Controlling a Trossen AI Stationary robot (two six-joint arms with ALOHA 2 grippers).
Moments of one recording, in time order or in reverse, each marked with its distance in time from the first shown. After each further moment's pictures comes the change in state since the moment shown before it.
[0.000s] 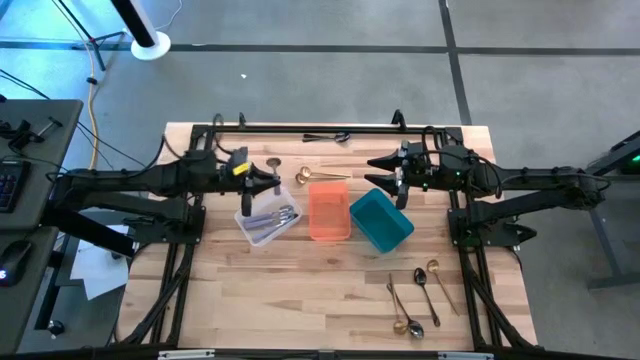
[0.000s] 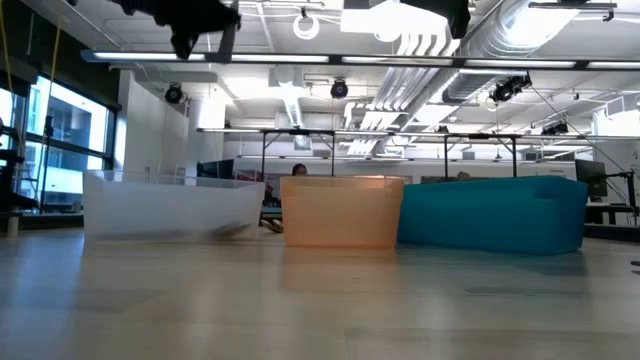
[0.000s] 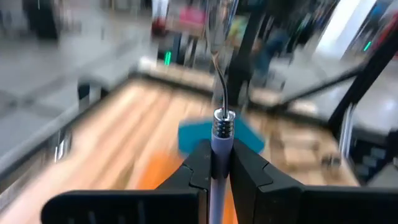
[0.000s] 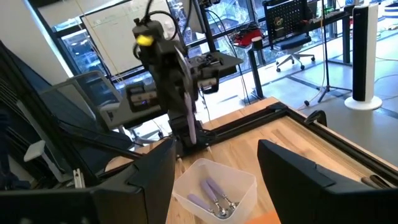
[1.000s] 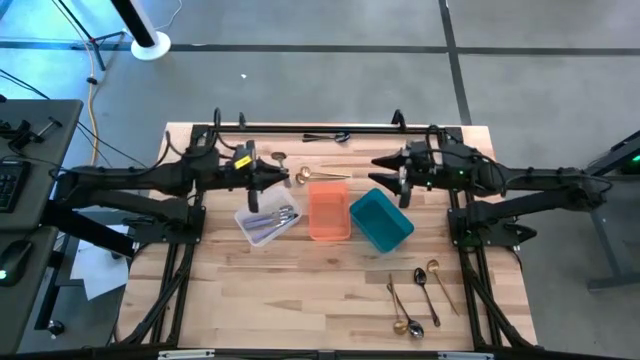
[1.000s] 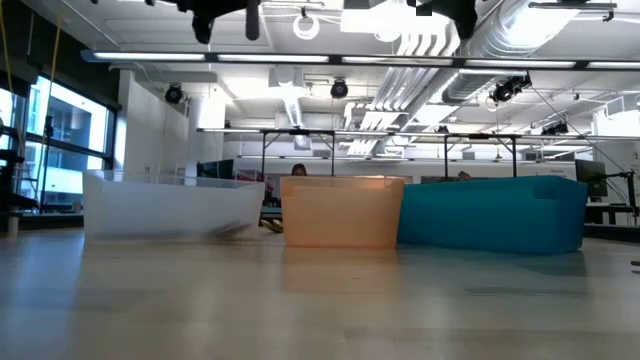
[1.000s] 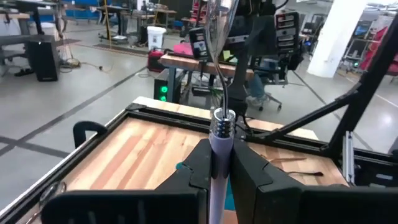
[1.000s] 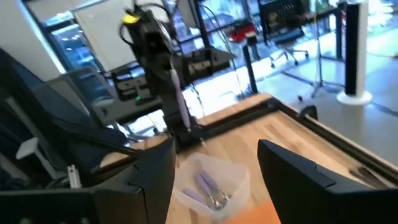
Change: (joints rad) left arm 0.003 0.079 0.027 0.206 0.013 0.074; right arm -0.006 -0.035 0.006 -0.070 0.014 0.003
